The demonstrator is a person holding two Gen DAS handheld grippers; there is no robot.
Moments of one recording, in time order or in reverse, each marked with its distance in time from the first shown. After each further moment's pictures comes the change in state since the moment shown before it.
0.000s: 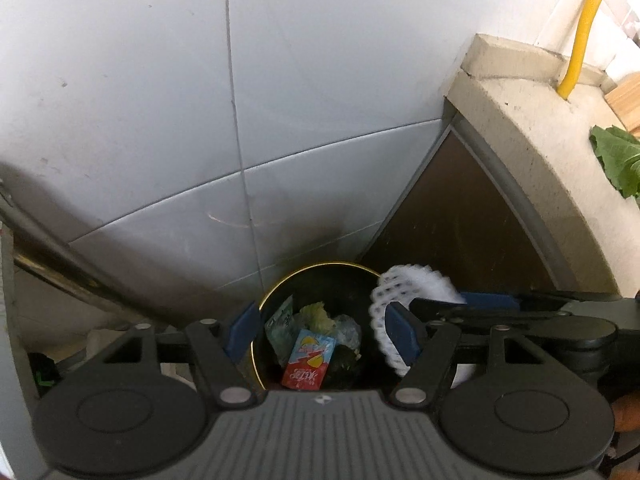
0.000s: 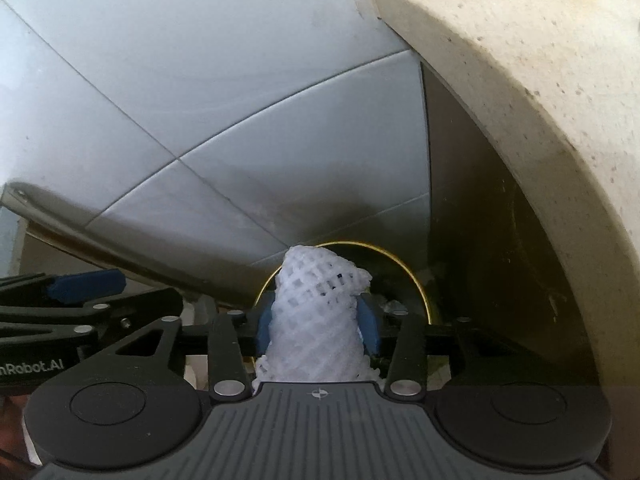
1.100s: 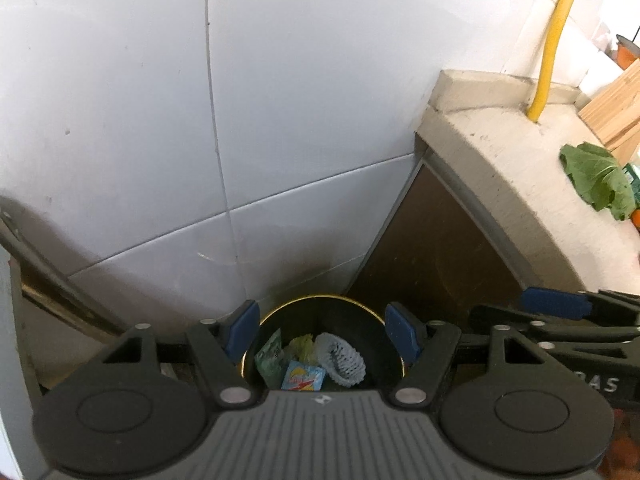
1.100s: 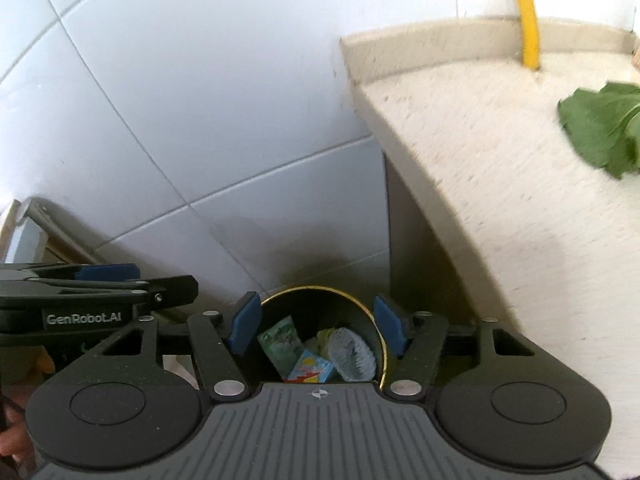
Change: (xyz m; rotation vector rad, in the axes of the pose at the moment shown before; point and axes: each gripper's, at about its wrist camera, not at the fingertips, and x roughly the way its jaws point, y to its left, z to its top) left arm -0.021 -0.006 -0.003 0.038 -0.123 -0.038; right arm -0.069 0.007 -0.015 -0.057 -0.205 -0.100
